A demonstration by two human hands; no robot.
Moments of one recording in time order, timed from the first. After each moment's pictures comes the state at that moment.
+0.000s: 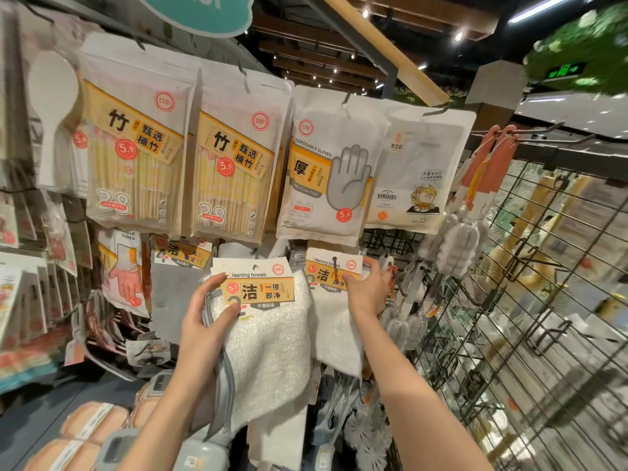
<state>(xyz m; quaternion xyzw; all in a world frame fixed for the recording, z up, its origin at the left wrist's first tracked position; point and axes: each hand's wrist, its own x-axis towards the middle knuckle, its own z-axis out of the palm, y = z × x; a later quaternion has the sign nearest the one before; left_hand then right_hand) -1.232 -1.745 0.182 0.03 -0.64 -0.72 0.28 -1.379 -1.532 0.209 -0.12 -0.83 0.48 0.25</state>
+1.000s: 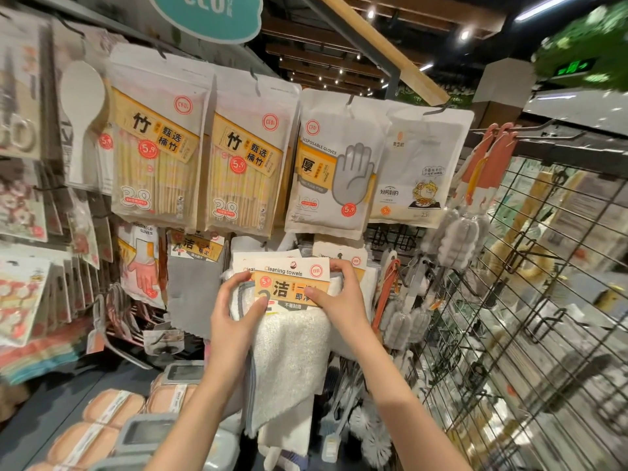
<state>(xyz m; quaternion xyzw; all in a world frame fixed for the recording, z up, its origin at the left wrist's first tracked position) -1.213 -1.719 0.184 0.03 -0.61 -0.73 0.29 -1.276 -1.563 0.226 0.15 -0.79 0.58 0.13</state>
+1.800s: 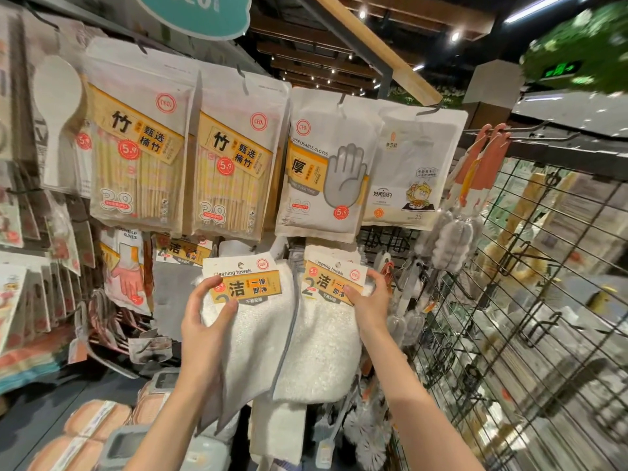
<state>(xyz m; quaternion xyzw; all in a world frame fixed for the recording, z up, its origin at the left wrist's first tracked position) -1.227 -1.735 0.177 0.04 -0.60 -0.73 0.33 -1.337 -1.518 0.199 -0.04 -0.71 0.68 0.18</state>
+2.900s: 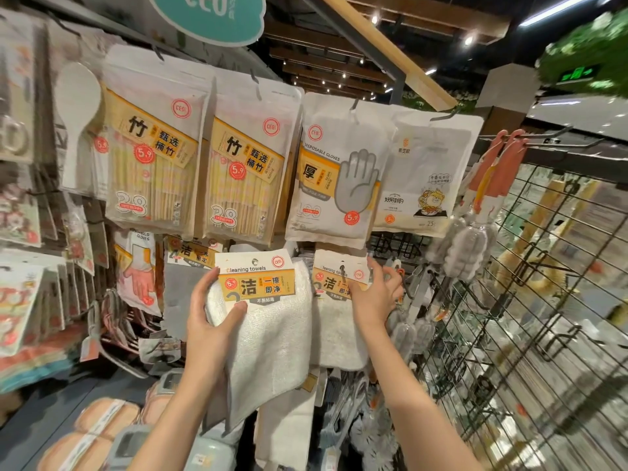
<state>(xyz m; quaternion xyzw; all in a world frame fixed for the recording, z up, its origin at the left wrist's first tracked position) -1.221 -1.740 0.191 0.04 -0.62 -0.70 0.35 -1.355 -1.536 0.208 -0.07 -0.85 0.44 0.28</state>
